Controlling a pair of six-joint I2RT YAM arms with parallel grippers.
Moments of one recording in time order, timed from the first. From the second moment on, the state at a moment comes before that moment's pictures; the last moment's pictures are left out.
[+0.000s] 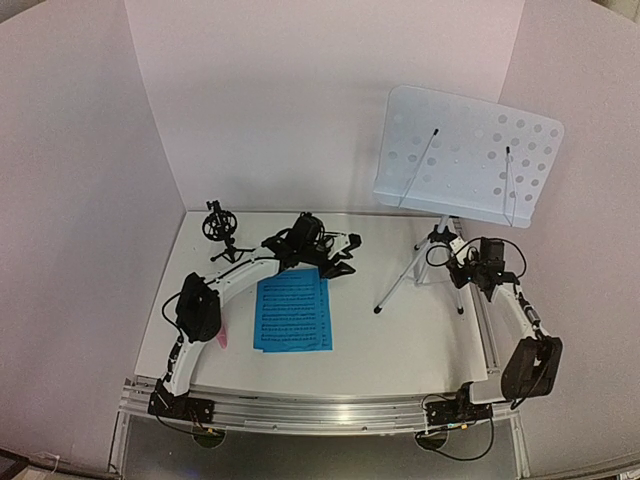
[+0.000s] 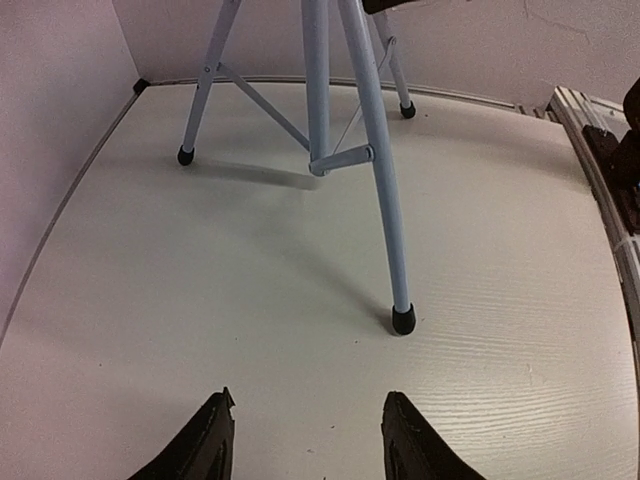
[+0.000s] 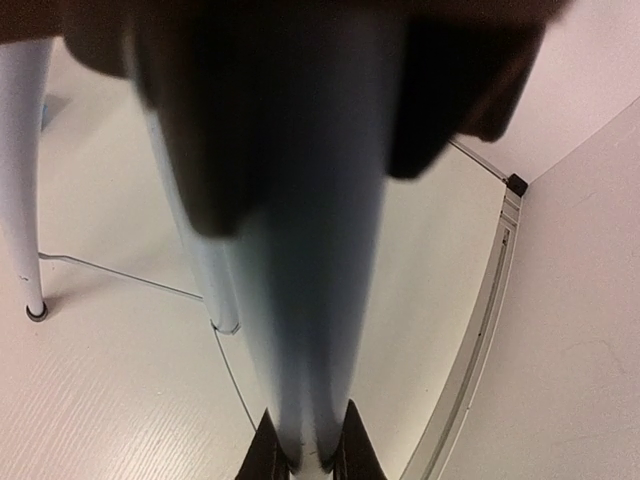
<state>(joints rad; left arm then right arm) -0.78 2.28 2.06 -0.39 0.57 0.42 -0.06 1.37 1.02 -0.37 -0.29 -0.56</state>
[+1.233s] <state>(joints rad) -0.95 2.58 2.04 0.23 0.38 0.05 0.02 1.36 0.97 -0.27 -0.25 -0.45</state>
